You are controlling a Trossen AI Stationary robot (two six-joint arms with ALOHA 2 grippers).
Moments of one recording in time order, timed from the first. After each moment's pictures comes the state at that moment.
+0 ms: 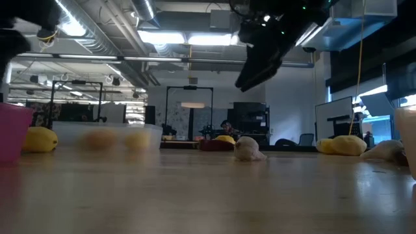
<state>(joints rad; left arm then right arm) -0.69 1.33 0.92 -1.11 -0.16 -1.12 -0.14 1.50 1.09 -0.39 0.13 0.06</state>
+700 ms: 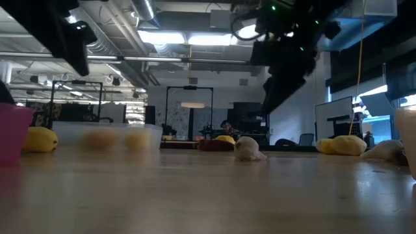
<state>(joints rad) -0.52 1.30 0.93 -0.76 -0.29 -0.64 -0.11 1.52 0.97 -0.46 -0.05 0.01</state>
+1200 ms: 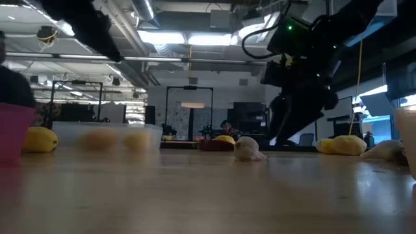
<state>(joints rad) -0.51 1.29 0.92 -0.63 -0.51 -0.60 -0.05 1.53 0.74 -0.16 -0.03 -0.06</state>
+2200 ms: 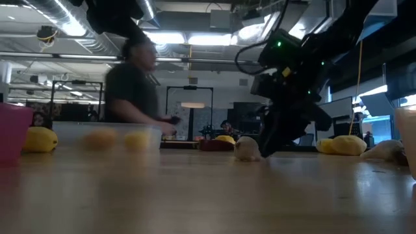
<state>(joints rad) -0.51 1.31 0.92 -0.40 -0.59 -0.54 -0.09 1.67 0.74 0.02 -0.11 -0.29</state>
